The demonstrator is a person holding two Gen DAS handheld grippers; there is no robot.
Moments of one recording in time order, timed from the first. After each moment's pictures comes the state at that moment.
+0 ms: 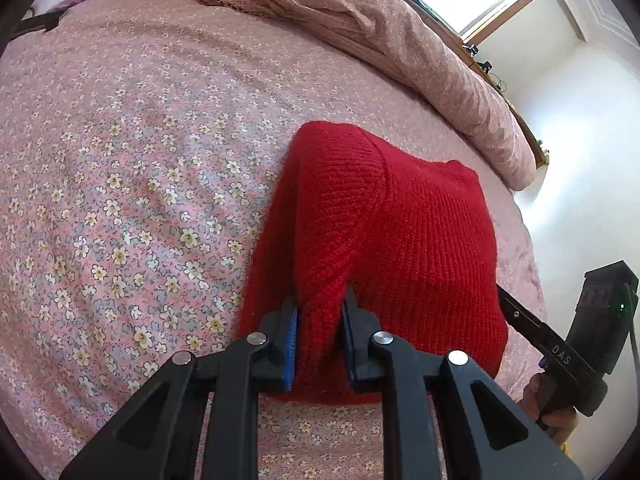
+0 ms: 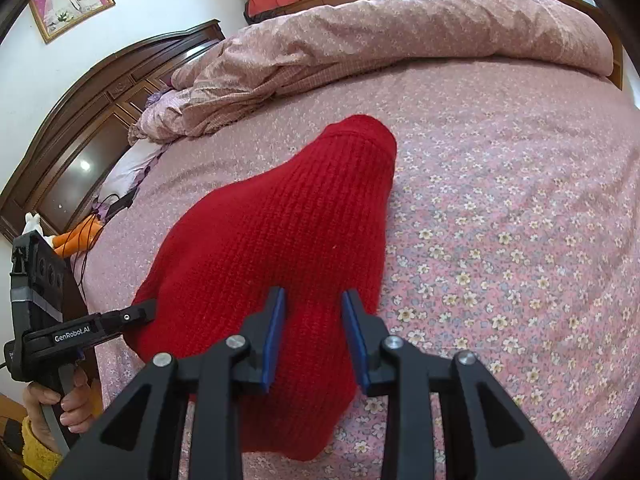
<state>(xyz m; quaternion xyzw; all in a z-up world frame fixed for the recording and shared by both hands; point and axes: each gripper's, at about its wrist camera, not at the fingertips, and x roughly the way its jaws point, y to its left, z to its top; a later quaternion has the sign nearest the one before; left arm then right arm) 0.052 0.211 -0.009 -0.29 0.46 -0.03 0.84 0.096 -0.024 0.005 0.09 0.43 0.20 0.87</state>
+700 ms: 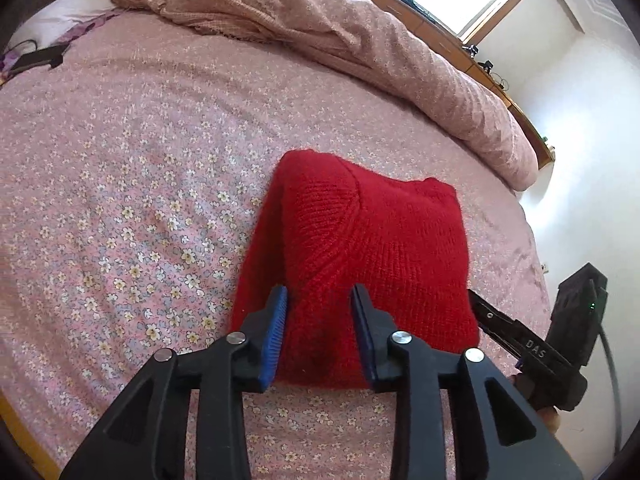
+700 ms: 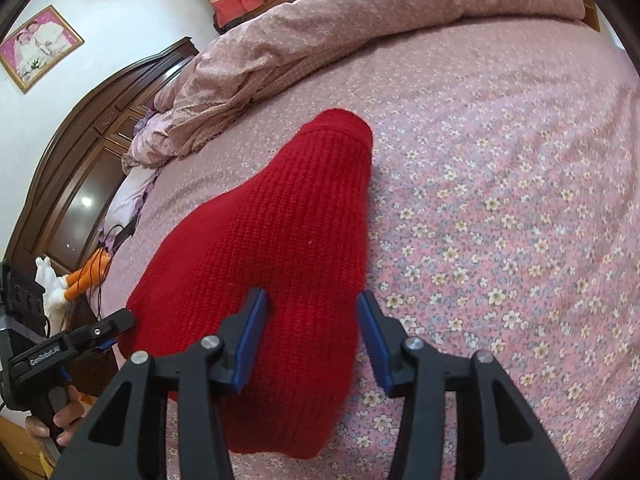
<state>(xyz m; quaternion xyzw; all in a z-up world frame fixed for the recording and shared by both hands) 0.041 0.194 0.039 -0.26 0.45 -0.01 0.85 0.101 -0.052 -0.010 0.18 0.45 0.19 0.86</state>
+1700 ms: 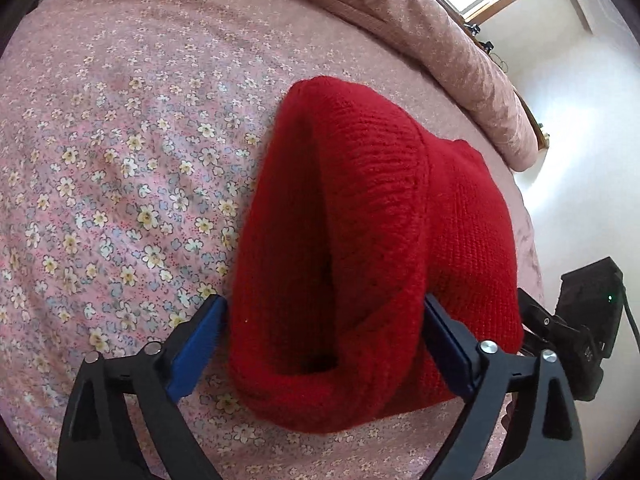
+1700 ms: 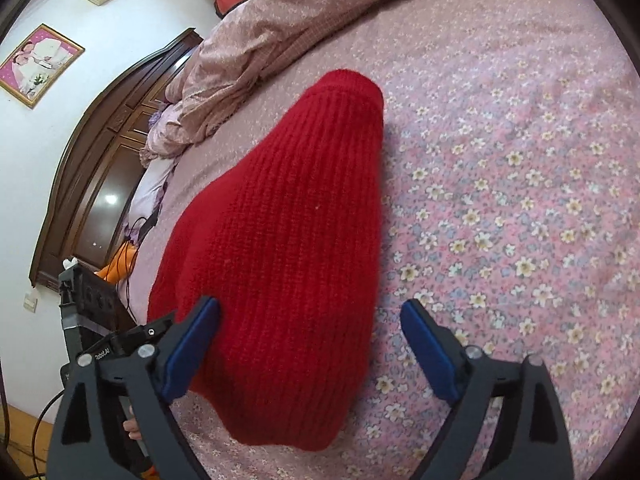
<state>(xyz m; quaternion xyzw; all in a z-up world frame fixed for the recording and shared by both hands) 0.063 0.197 -0.033 -0.29 0.50 -0.06 0.81 0.111 -0.058 -0.036 0.22 0.48 0.24 0.81</state>
